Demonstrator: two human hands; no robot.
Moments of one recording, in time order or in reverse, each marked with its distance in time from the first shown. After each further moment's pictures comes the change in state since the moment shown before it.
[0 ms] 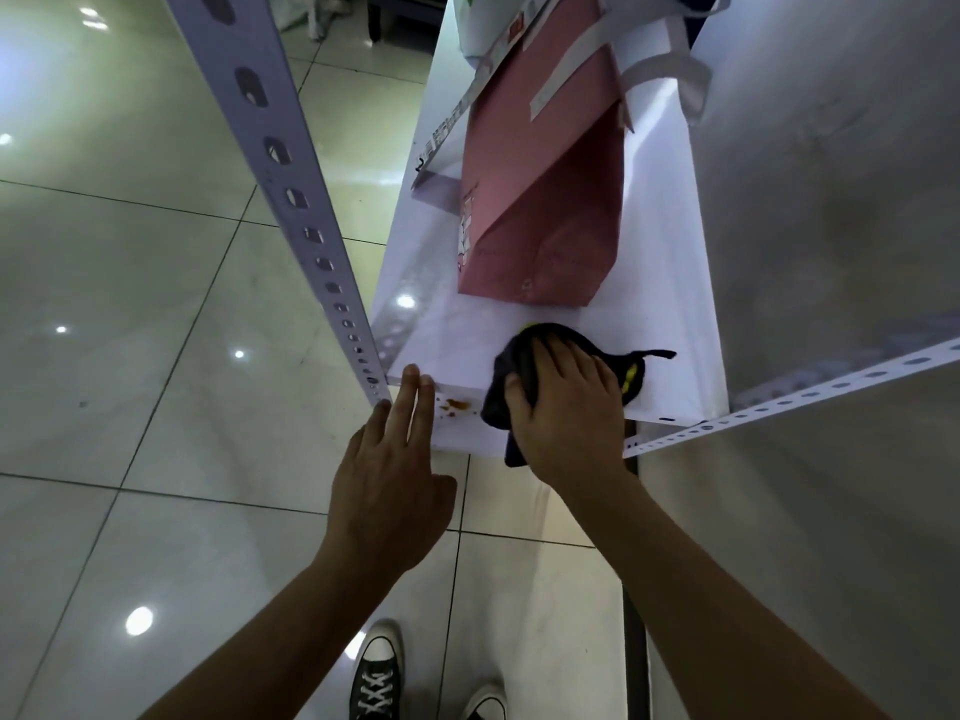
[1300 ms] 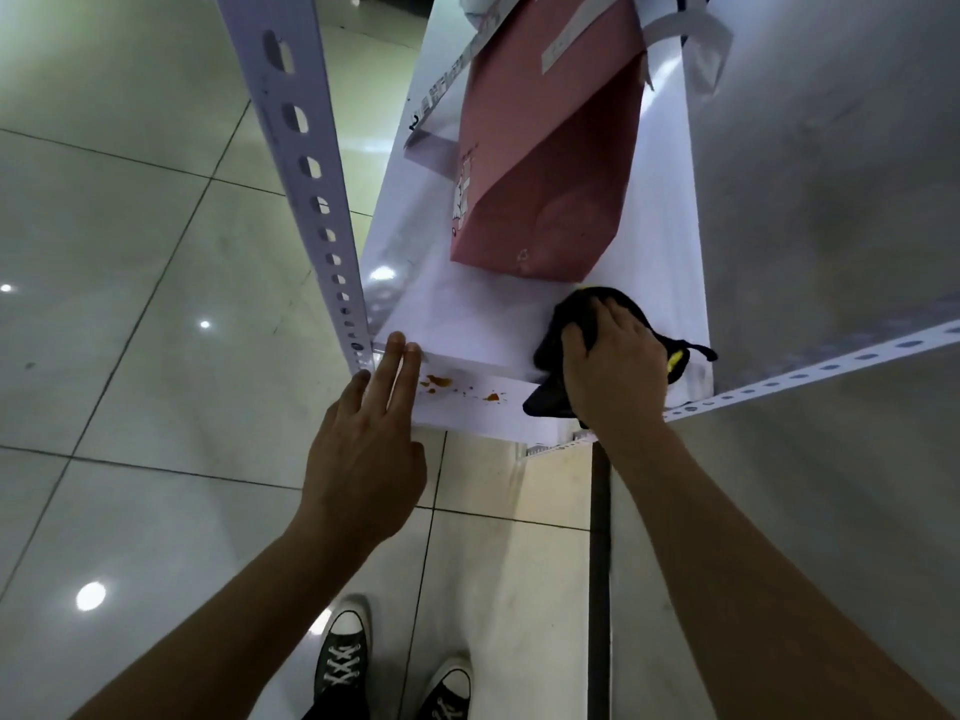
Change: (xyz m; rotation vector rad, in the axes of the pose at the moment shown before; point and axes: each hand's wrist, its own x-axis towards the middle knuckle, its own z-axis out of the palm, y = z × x) left_hand 0.001 -0.008 0.008 -0.101 0.043 -0.021; right_hand 0.027 0.048 -0.007 0.013 0.002 0.195
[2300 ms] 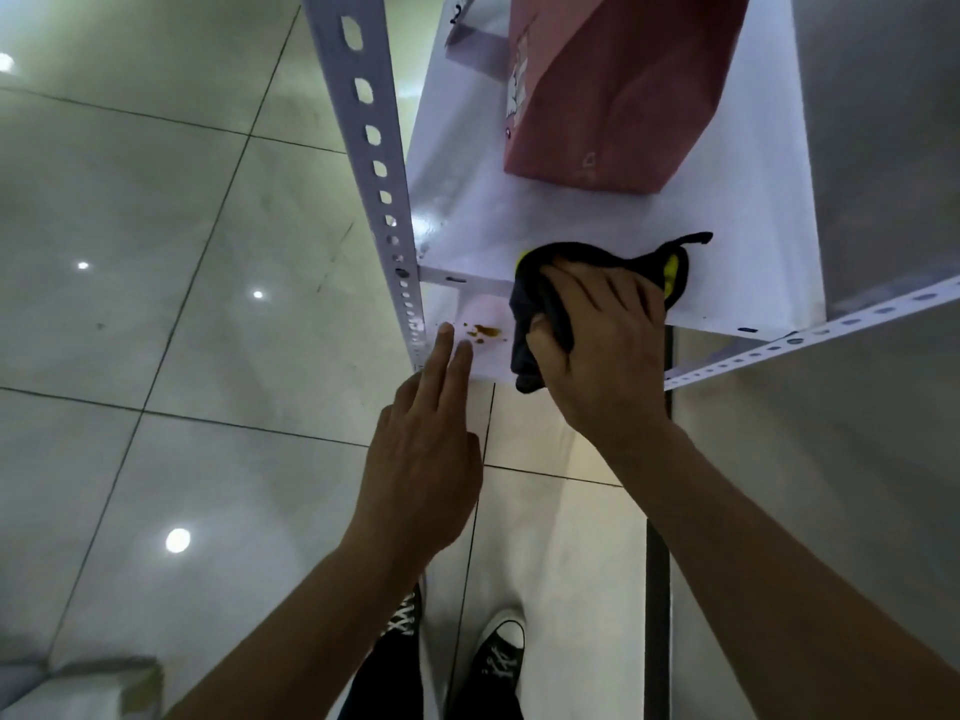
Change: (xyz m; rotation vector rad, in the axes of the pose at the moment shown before) left_hand -0.045 -0.006 0.037 -0.063 0.006 0.038; right_hand -0.068 -0.041 0.029 0.193 0.205 -0.455
